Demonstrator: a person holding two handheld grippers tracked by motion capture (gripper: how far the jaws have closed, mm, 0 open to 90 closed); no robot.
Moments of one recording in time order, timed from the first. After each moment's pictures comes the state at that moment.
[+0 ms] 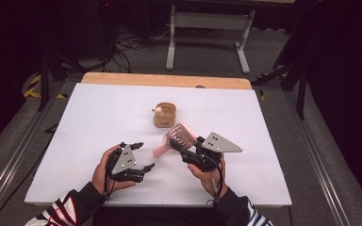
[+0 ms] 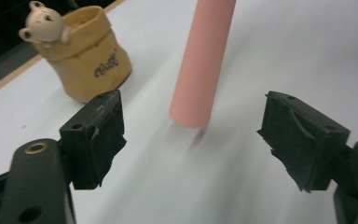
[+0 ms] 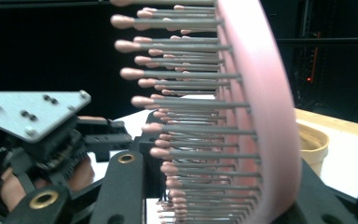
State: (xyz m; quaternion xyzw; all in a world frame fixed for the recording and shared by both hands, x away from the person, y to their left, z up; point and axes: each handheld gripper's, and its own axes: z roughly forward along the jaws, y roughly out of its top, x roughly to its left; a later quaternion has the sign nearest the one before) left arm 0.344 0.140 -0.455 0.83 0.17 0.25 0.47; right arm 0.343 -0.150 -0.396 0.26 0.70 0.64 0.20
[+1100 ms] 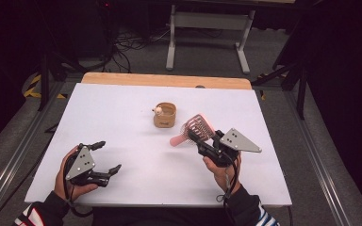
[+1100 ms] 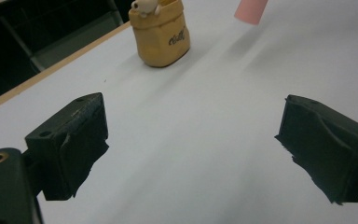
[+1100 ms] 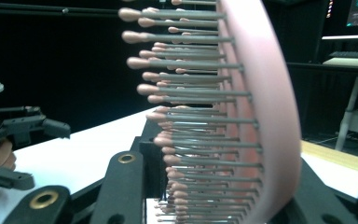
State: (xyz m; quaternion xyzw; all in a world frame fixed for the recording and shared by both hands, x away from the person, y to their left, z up) left arm 0.325 0.228 -0.453 0.80 0.22 0.27 0.48; right arm 0.344 -0.186 -0.377 0.28 0.66 0.64 0.27
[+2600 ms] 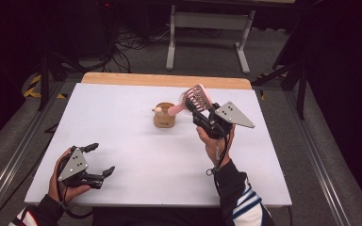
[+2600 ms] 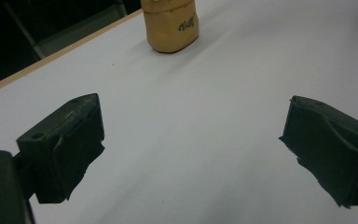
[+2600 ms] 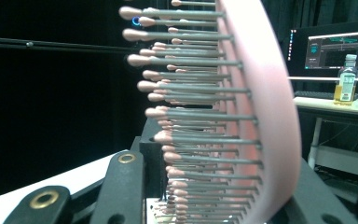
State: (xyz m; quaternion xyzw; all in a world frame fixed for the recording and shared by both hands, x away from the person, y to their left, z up) left arm 0.324 0.243 -0.461 0.80 0.24 0.26 0.49; right arm 0.400 -0.168 -0.345 0.28 0.61 0.66 0.33
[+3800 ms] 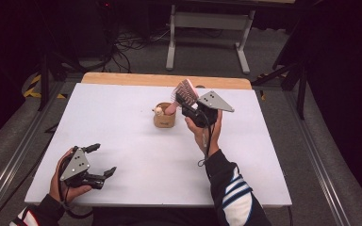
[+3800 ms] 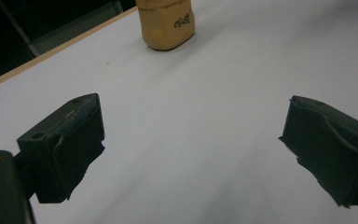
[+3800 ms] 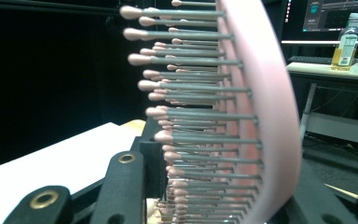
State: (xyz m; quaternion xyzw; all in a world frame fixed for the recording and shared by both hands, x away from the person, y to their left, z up) left arm 0.324 0.240 -0.463 0.80 0.24 0.26 0.49; right arm 0.445 -0.140 -0.358 0.32 0.65 0.60 0.32
